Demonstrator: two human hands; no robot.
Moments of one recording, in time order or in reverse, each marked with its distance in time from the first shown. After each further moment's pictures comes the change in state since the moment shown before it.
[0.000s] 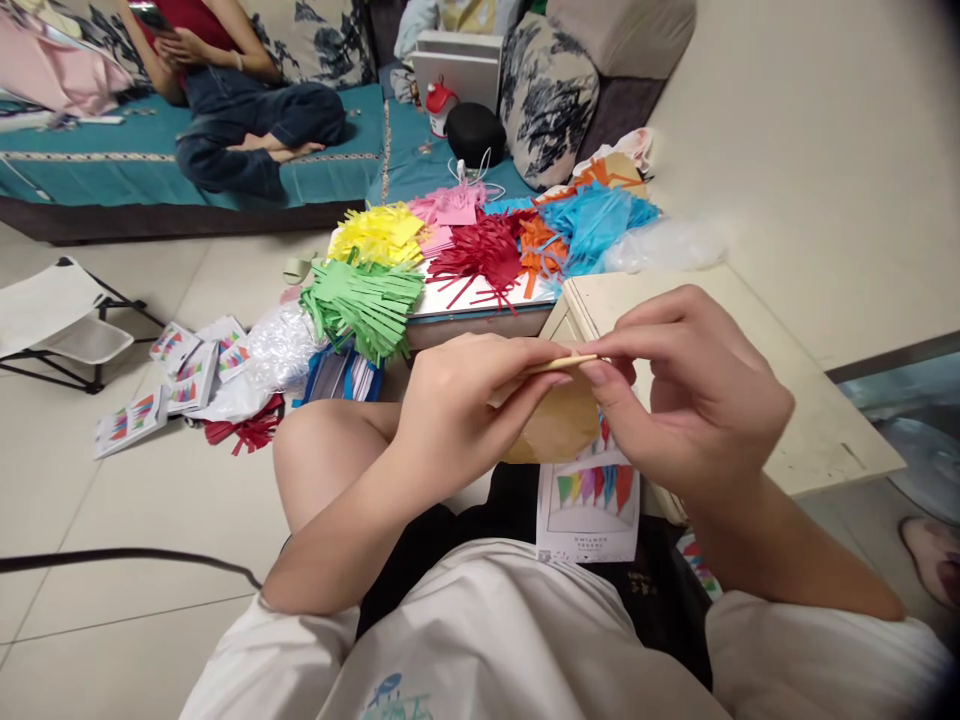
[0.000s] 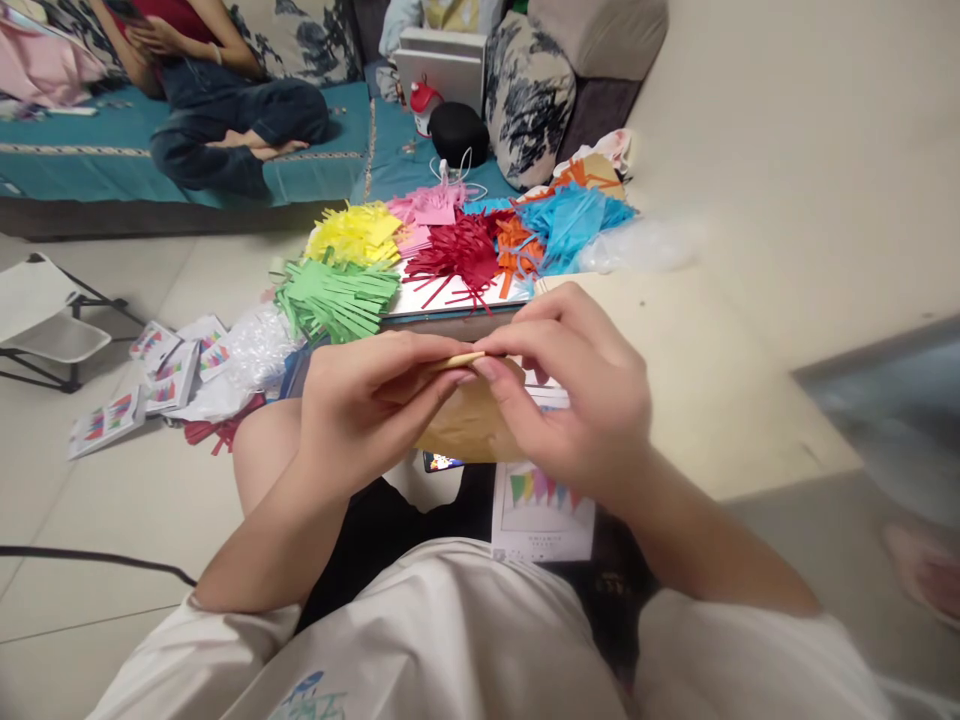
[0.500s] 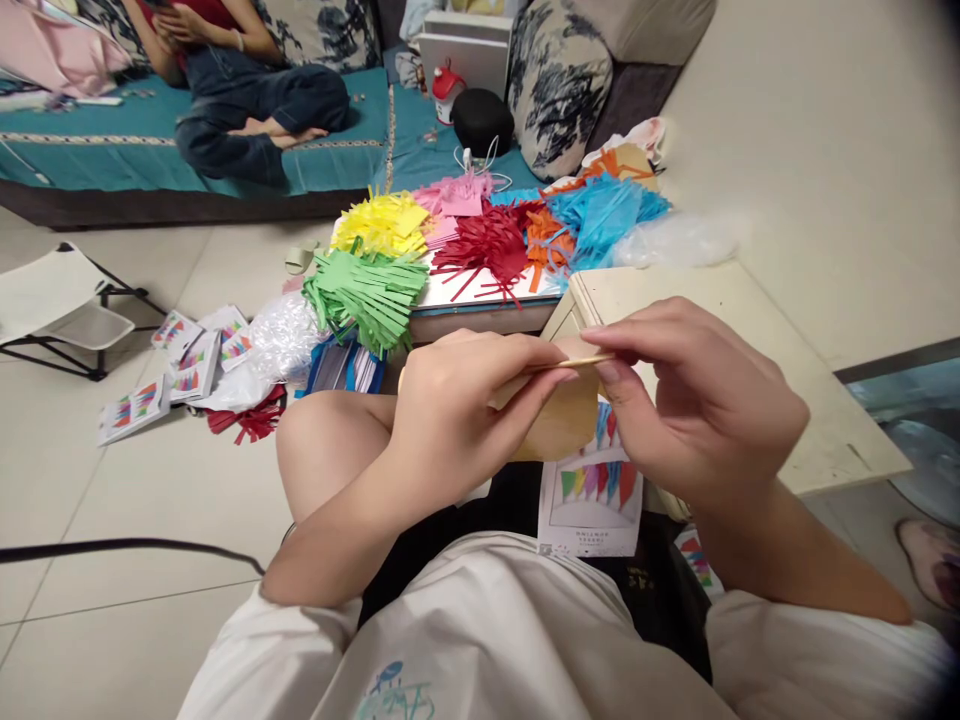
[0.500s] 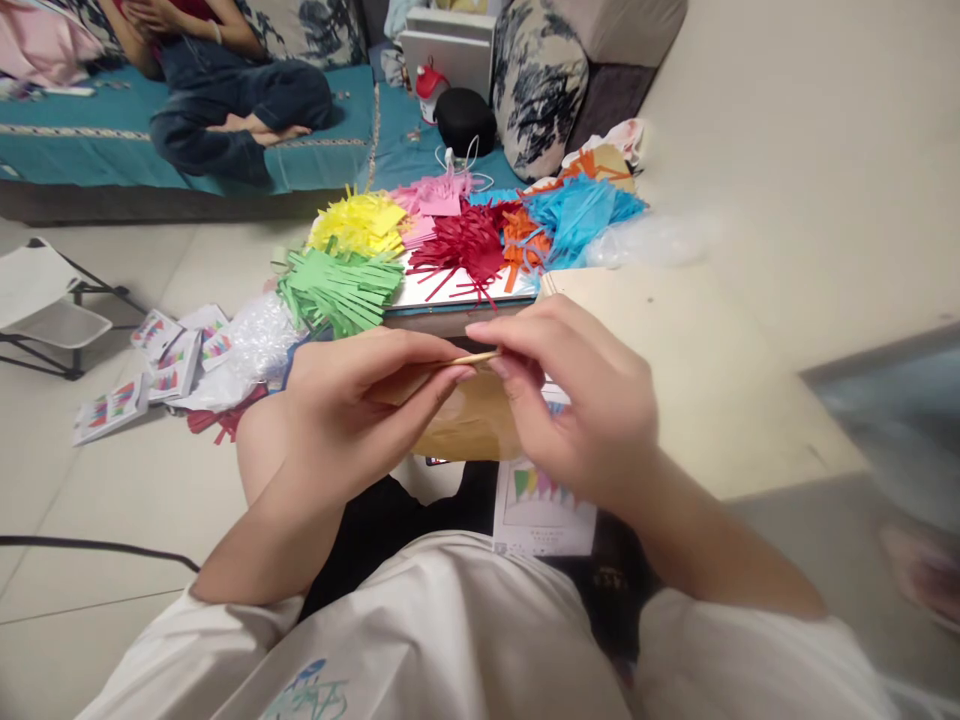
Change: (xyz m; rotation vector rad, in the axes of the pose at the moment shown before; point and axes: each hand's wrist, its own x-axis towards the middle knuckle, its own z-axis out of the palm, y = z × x) left_hand -0.007 0.008 -0.007 0.035 0.018 -0.067; right_hand -0.004 -0.005 -0.002 -0.025 -0.104 0.025
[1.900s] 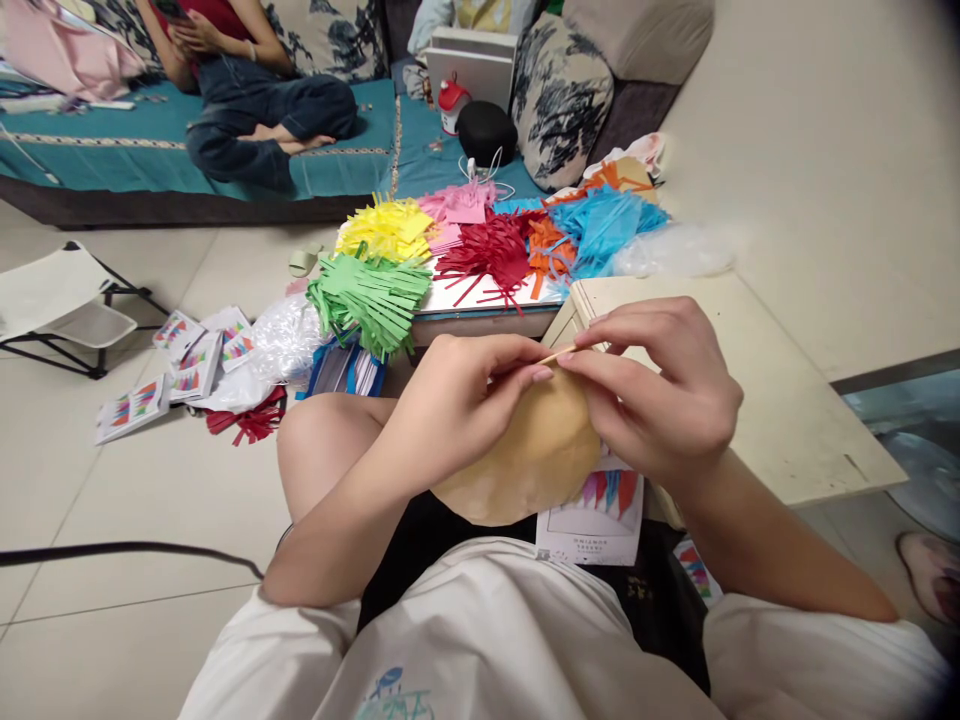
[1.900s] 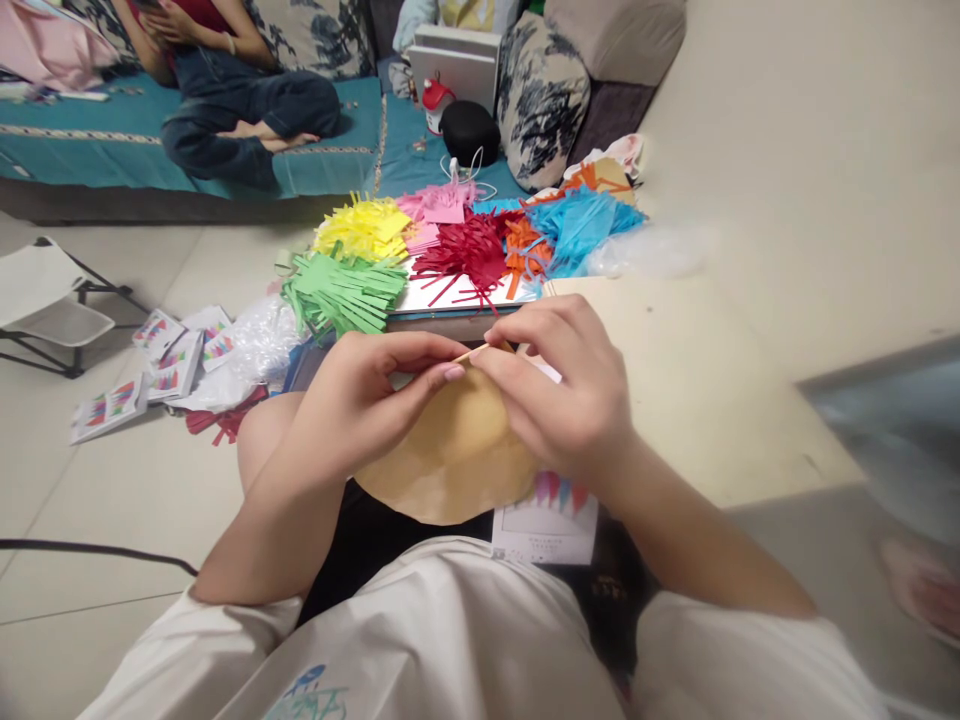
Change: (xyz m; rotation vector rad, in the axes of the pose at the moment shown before) left_hand 0.013 -0.013 -0.007 -0.131 -0.198 -0.202; right_hand 0.000 0.025 0.009 -0.244 -0.022 -0.228
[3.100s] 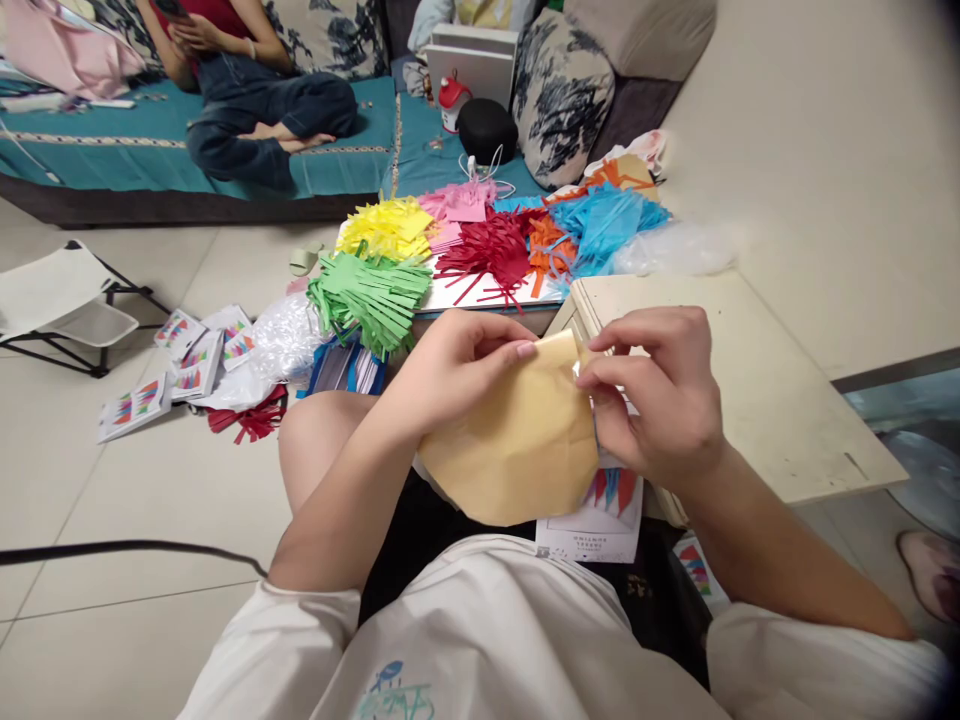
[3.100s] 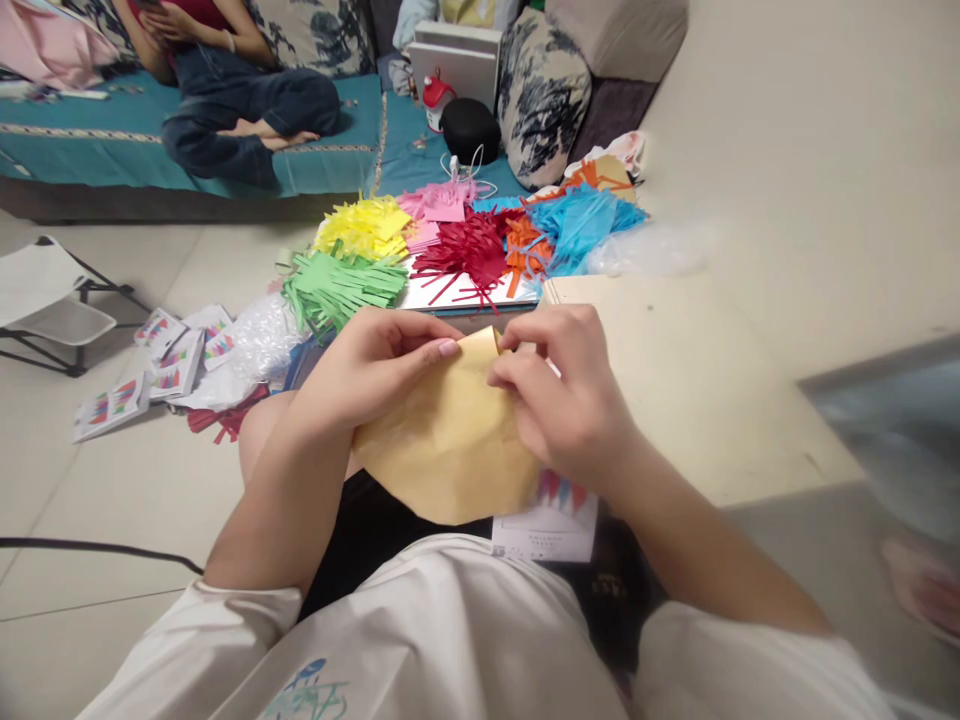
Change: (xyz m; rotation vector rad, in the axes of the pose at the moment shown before) left_hand 0.020 -0.020 -0.006 -0.189 -0.097 -0.191; right_hand -0.004 -0.004 -0.006 0.005 -0.025 -0.003
